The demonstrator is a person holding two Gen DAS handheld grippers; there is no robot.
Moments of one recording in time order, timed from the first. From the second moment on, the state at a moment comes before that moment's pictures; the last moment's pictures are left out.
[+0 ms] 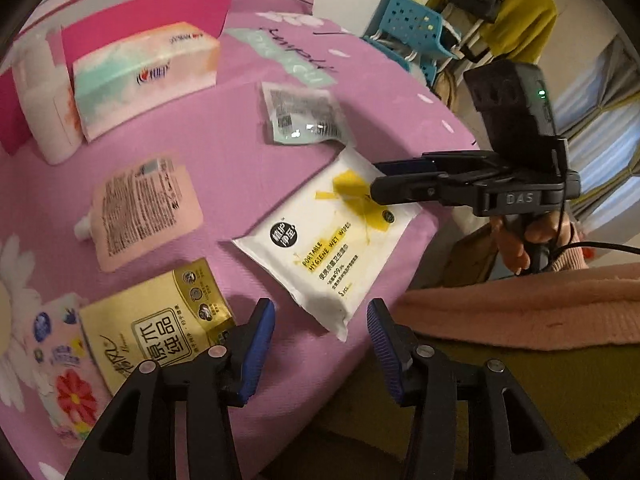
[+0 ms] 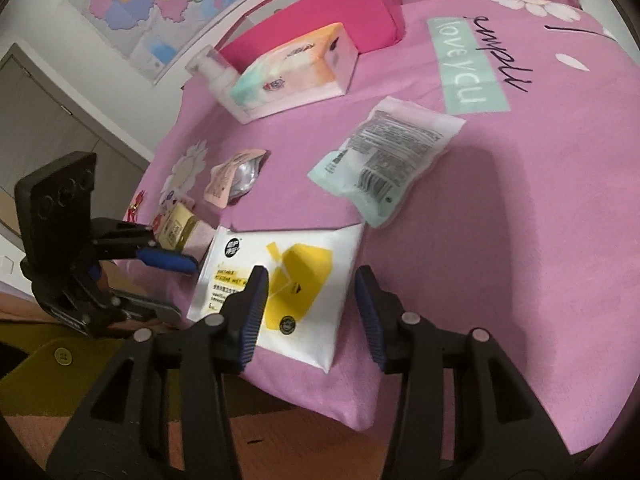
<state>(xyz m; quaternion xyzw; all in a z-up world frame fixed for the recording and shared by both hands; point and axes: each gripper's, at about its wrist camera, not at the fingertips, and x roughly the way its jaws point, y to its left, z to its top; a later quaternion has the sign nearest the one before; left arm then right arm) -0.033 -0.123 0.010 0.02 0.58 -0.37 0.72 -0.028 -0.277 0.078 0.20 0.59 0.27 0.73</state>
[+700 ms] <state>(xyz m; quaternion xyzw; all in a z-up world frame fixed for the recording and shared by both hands) -0.002 -0.121 0.016 -0.01 0.57 -0.33 0.76 -0.017 -0.277 0.088 0.22 0.56 0.27 0.75</state>
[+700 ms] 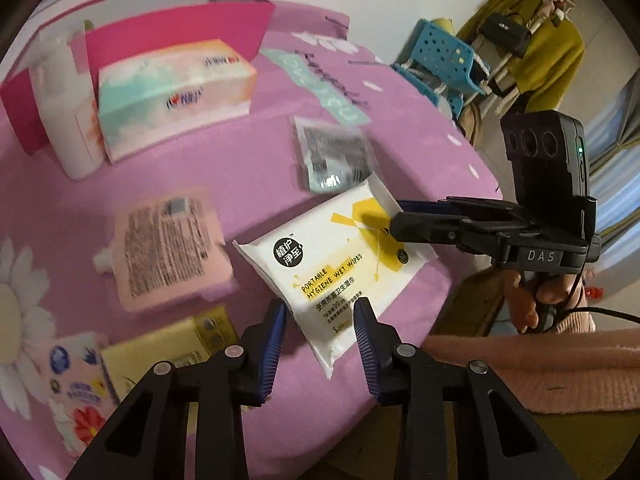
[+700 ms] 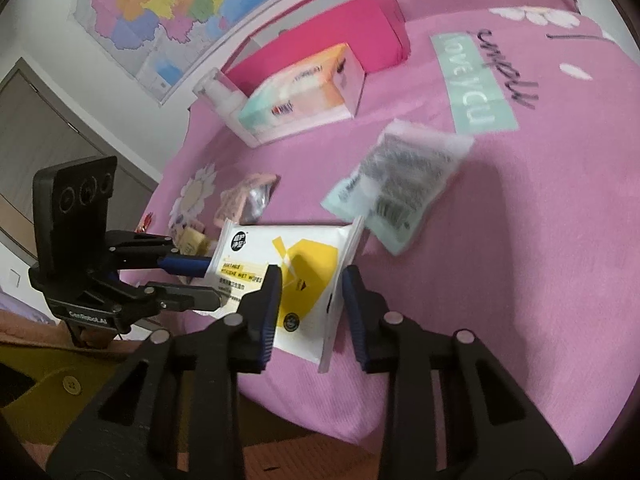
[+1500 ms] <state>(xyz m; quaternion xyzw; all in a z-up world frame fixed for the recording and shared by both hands) 0.148 -0.107 0.120 0.02 0.43 -0.24 0.87 0.174 -0.272 0.152 0.20 0.43 0.25 0.85</state>
